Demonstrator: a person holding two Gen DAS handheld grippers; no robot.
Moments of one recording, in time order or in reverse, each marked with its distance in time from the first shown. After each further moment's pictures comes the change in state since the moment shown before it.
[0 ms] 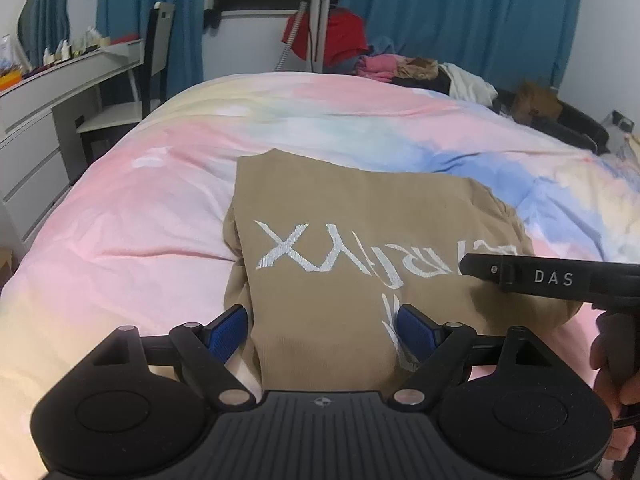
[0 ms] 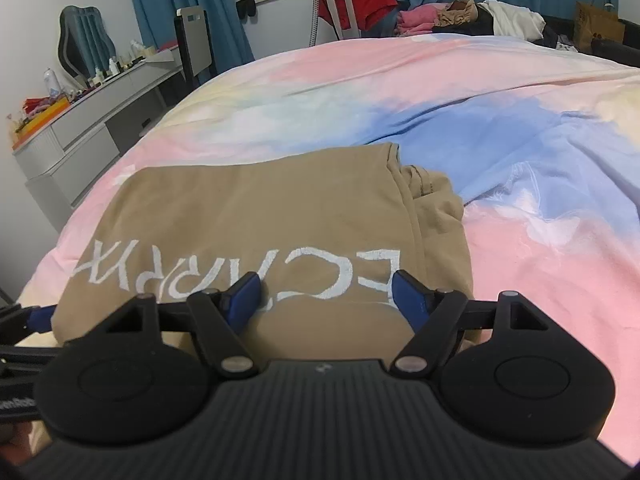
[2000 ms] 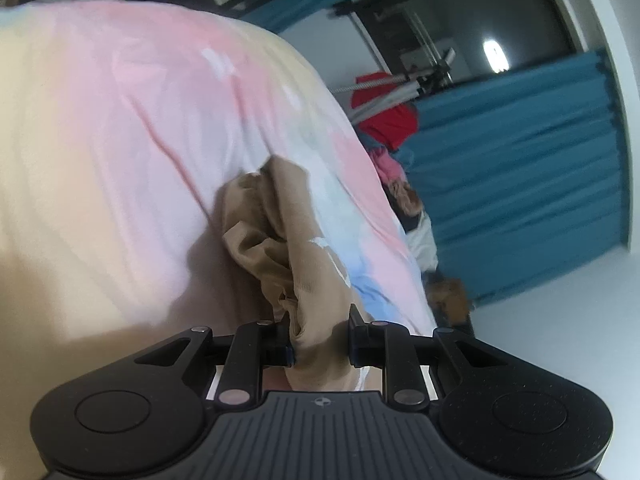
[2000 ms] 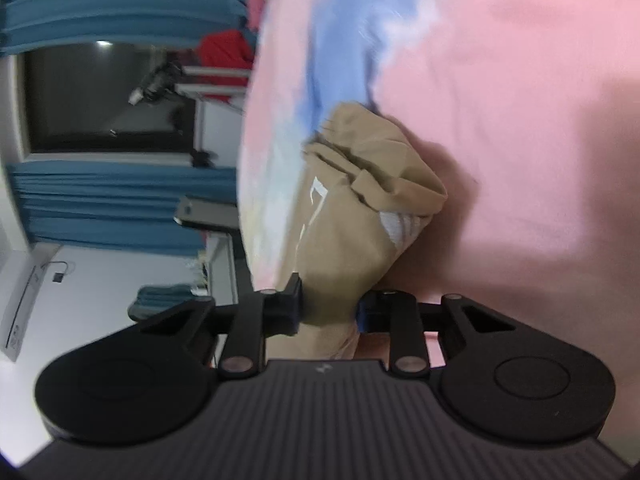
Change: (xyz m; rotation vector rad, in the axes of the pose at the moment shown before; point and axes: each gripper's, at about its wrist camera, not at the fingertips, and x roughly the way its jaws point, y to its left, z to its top) left arm -0.019 0.073 -0.014 -0.843 -0.090 -0.418; right arm -0.033 -0.071 -0.050 1.117 -0.067 0.394
